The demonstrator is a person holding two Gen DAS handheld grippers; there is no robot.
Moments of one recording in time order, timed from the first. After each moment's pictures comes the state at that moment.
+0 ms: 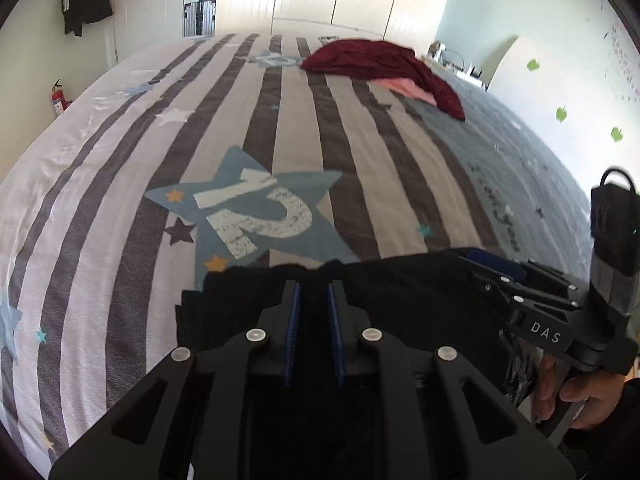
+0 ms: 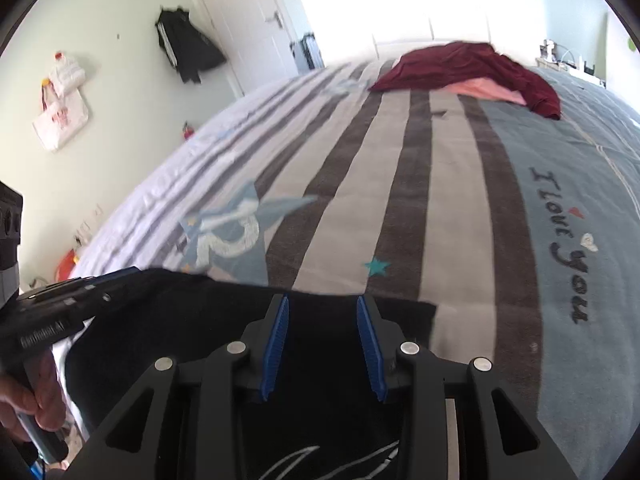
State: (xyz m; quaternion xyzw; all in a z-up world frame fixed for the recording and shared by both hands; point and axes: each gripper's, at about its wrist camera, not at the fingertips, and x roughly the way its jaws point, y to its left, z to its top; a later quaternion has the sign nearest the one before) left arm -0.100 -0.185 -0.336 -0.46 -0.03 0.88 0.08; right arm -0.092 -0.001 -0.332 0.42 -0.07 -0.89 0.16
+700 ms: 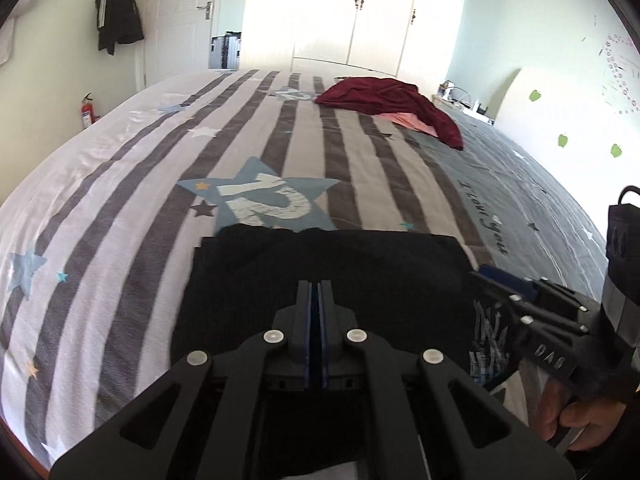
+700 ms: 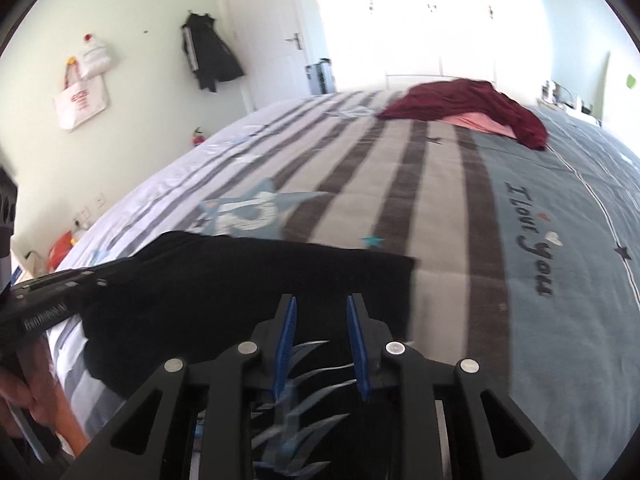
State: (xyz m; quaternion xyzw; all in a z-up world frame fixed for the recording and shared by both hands) left arm -0.016 -0.168 -0.325 -0.37 -0.06 0.92 0.07; right arm -0.010 -0.004 -0.317 0.35 -0.03 -0.92 0.18
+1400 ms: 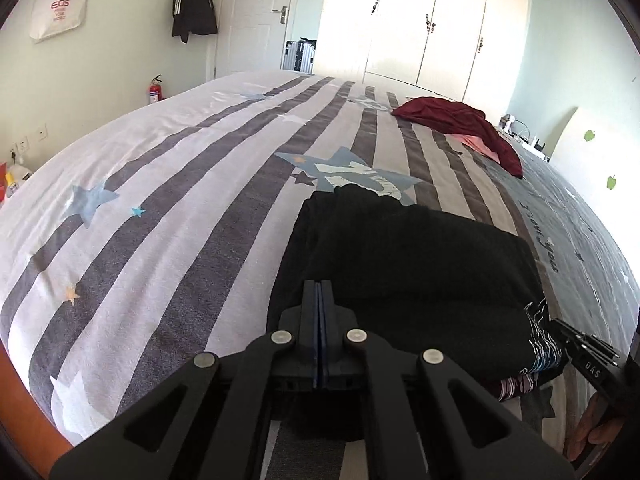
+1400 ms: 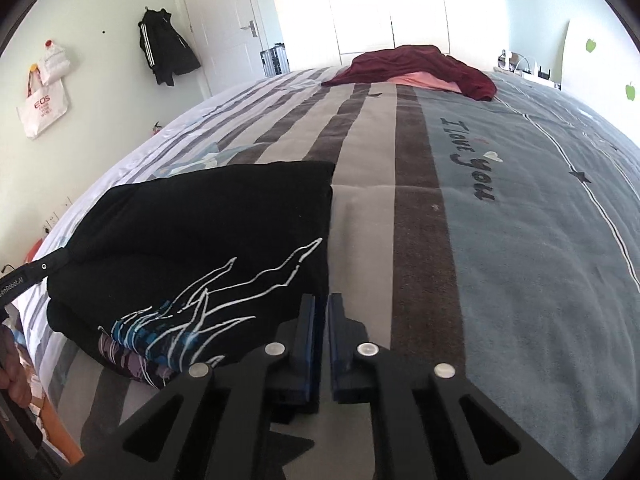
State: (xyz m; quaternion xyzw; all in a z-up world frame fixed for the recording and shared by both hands) left arm 0.027 -0.230 -0.355 -0.34 -0.09 0.93 -0.05; right arm 0.021 0.049 -0.354 0.38 -0.05 -0.92 0.10
